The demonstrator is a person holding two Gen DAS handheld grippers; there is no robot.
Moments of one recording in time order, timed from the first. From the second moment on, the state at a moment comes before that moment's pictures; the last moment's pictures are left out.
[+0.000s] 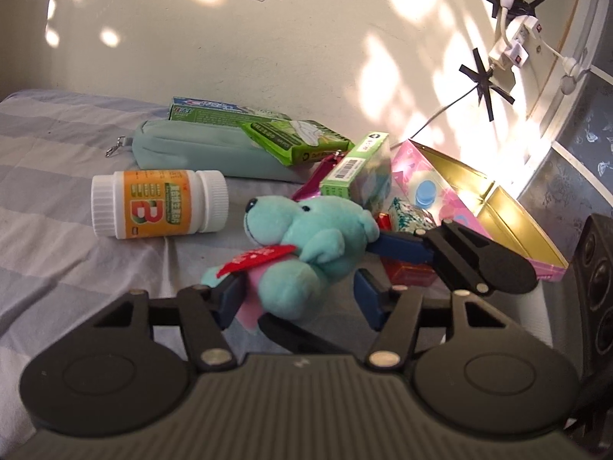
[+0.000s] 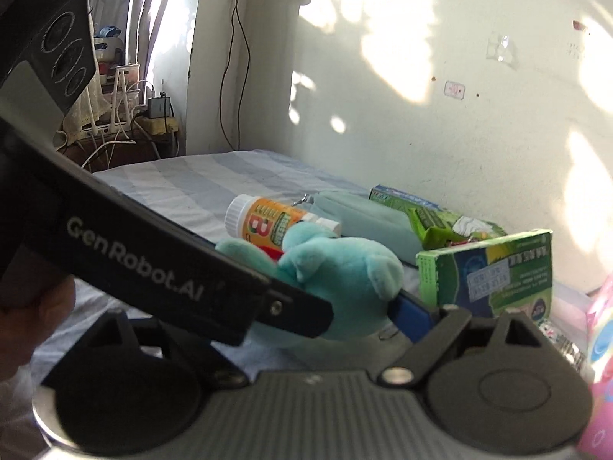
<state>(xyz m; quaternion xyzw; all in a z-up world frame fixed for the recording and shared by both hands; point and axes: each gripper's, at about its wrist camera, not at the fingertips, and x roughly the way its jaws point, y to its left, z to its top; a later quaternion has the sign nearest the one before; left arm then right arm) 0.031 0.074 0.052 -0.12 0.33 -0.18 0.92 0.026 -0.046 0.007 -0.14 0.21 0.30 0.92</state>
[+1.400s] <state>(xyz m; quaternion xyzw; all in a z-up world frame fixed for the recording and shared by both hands) 0.063 -0.171 0.105 -0.01 0.26 -0.34 0.91 -0.001 -0.308 0.028 -0.02 0.10 -0.04 0.99</state>
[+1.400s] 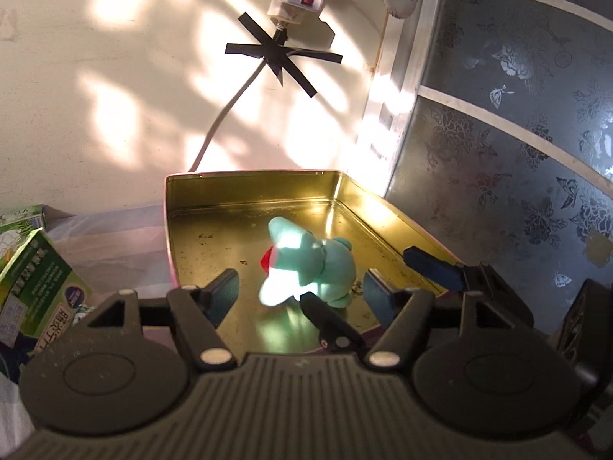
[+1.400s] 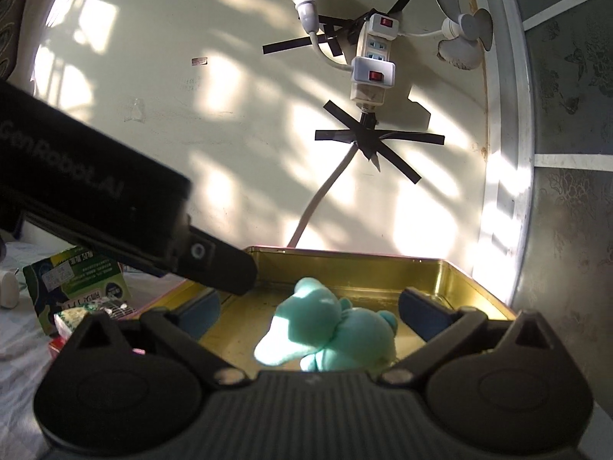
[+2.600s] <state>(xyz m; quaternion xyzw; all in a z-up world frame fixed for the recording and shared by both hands) 0.017 0.120 0.009 -0.07 0.29 -0.04 0.95 -0.011 -0.144 -0.002 -0.07 0.24 0.13 0.96</state>
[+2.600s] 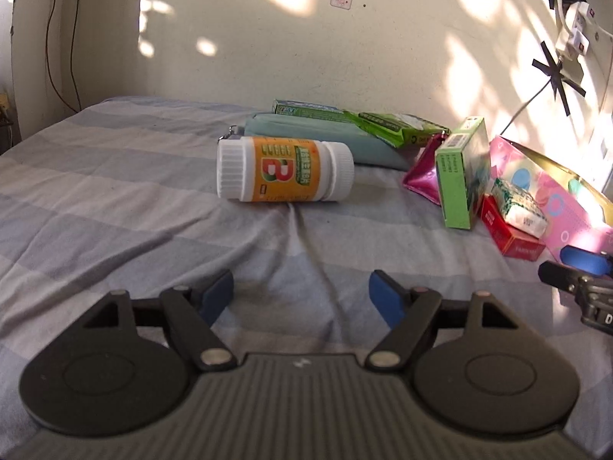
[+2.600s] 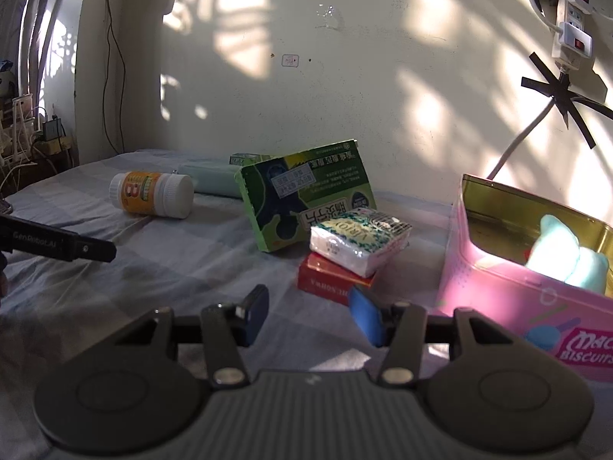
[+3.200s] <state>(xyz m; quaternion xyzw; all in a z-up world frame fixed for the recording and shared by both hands) 0.016 0.124 0.006 -0.11 0.28 -0.07 0.95 0.063 -0.125 -0.007 -0.08 0.25 0.03 0.96</state>
